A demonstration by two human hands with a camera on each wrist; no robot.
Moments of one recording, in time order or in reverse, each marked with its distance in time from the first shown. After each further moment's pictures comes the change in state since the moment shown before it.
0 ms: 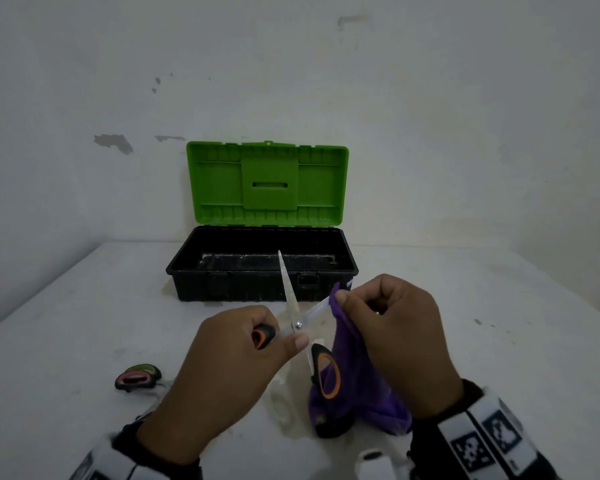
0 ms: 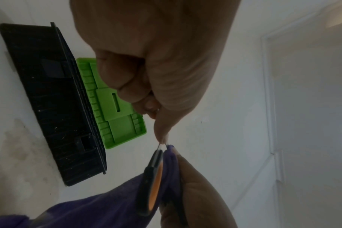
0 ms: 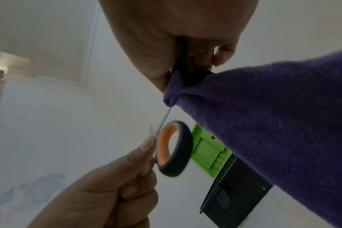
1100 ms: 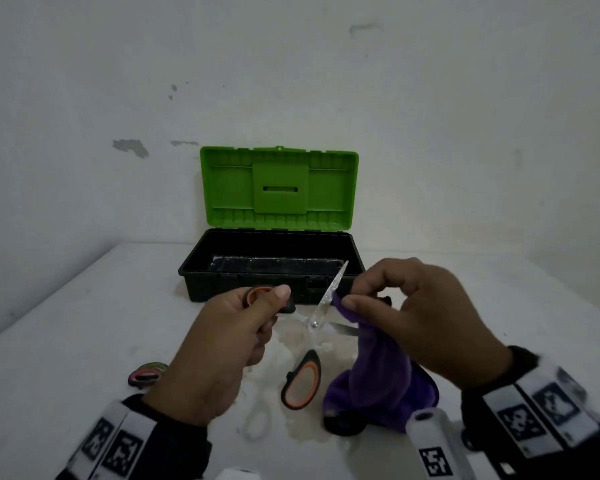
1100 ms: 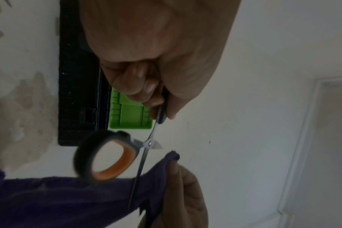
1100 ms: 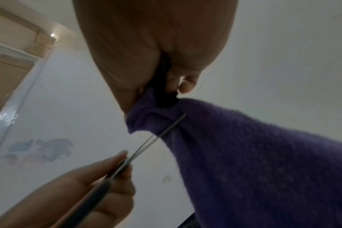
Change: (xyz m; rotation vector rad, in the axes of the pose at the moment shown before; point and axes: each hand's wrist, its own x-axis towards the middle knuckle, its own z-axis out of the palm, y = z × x) left_hand 0.018 0.001 -0.007 -0.818 -0.065 -0.371; right_hand 0.023 -0.026 -0.036 -0.182 -0.296 -0.413
